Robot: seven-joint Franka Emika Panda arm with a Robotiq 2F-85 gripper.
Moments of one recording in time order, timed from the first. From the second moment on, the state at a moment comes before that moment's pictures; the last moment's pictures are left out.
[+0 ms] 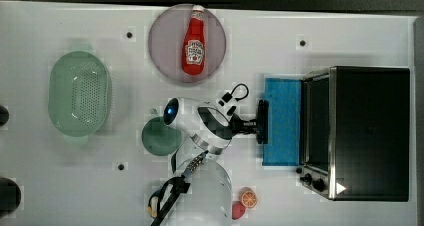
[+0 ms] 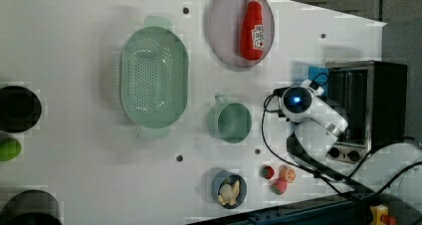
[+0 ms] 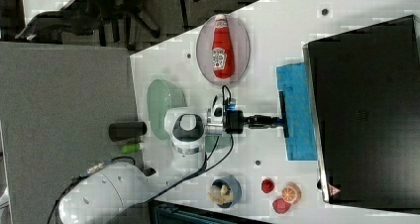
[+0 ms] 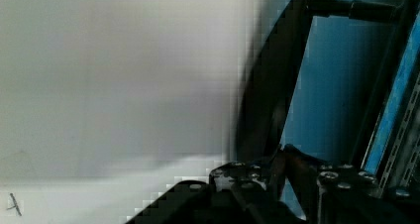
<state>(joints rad) 0.22 0.60 -0.18 -2.21 -0.96 0.71 0.00</state>
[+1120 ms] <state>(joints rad) 0.20 -0.06 -0.20 -2.03 -0.10 0.43 0.01</state>
